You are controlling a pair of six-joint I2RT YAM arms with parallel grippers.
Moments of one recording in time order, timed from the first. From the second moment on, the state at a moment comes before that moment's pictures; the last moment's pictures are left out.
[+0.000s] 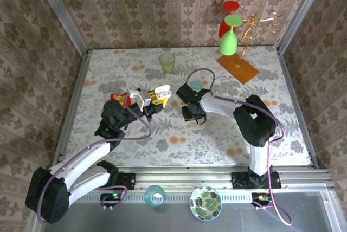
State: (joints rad) left arm -0.57 0.94 0.48 0.59 0.58 0.02; right arm 0.69 1.91 1.27 -0.67 0.10 0.50
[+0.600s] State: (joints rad) left arm -0.57 0.94 0.48 0.59 0.58 0.02; right arm 0.70 1.93 1.38 -0.79 0.16 0.43
